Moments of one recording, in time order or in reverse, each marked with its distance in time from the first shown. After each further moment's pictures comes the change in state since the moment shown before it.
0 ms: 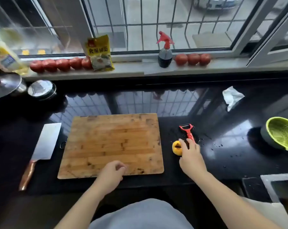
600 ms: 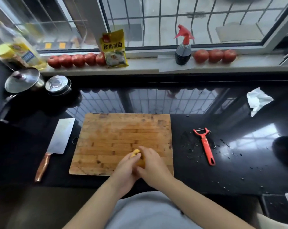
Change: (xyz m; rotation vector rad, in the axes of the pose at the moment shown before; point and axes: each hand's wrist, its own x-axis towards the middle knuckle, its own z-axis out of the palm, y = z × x) left_hand 0.029 0.021 0.021 -1.120 -0.165 -0.126; right_hand -0.016 -0.143 0.004 0.509 -0.293 -0.427
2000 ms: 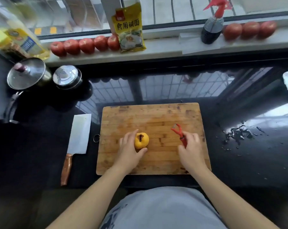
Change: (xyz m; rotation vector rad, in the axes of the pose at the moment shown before) left_hand 0.067 0.061 -0.133 1.279 0.260 0.455; right_hand 0.046 -0.008 0.025 0.167 0.401 0.343
